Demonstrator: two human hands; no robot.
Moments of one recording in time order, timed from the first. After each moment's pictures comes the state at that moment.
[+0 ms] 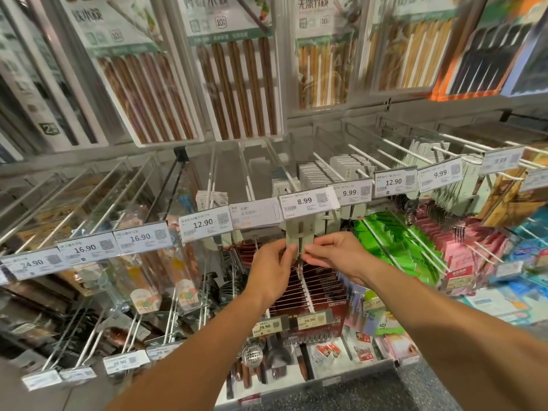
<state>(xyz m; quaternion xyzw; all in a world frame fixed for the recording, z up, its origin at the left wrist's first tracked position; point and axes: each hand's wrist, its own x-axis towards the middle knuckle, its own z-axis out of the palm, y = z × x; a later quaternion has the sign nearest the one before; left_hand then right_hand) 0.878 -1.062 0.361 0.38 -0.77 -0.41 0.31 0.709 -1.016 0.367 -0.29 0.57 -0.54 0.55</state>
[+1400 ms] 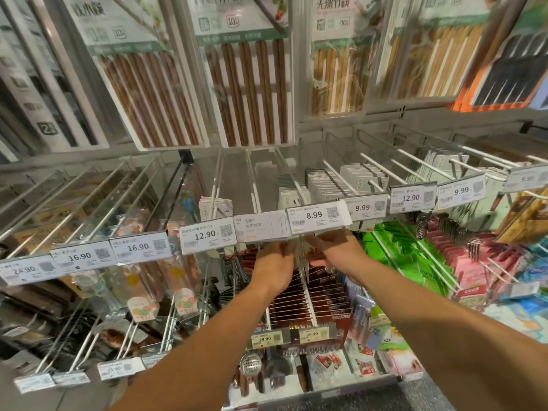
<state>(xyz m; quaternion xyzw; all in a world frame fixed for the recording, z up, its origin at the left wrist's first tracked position) 0.858 -1.096 0.368 0.50 -0.73 -0.41 0.20 0.711 -1.049 0.380 -0.36 0.72 -0.45 0.40</state>
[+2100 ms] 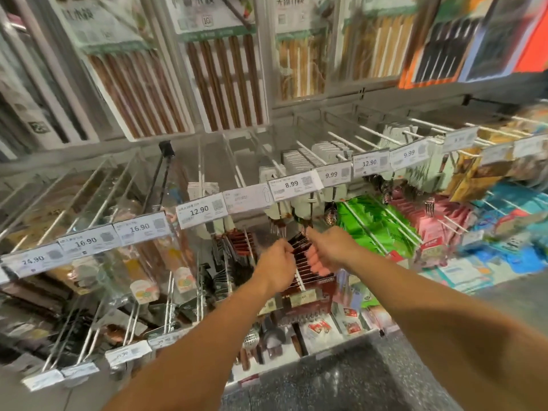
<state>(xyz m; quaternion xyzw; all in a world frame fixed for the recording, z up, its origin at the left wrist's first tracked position) 0.878 -1.029 0.367 0.45 -0.80 -0.38 0.12 0.740 -0.978 0.386 -0.28 0.77 -0.36 0.44</state>
